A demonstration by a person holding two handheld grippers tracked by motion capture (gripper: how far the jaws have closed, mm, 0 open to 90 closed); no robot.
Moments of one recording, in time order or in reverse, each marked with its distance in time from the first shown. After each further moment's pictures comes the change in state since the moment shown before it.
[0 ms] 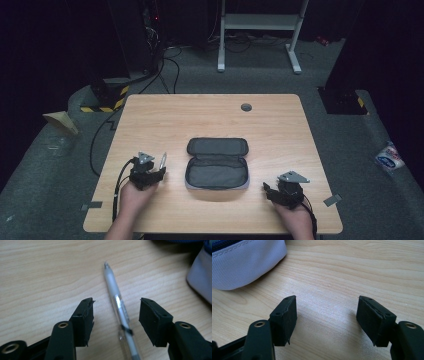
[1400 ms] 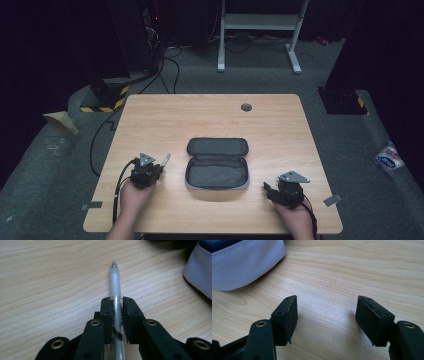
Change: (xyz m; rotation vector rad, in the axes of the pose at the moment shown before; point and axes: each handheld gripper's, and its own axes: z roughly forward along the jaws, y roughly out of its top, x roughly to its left) left arm 0.001 -0.008 0.003 -0.010 -0.022 0.052; right arm 0.000 0.000 0.000 0.000 -0.003 0.004
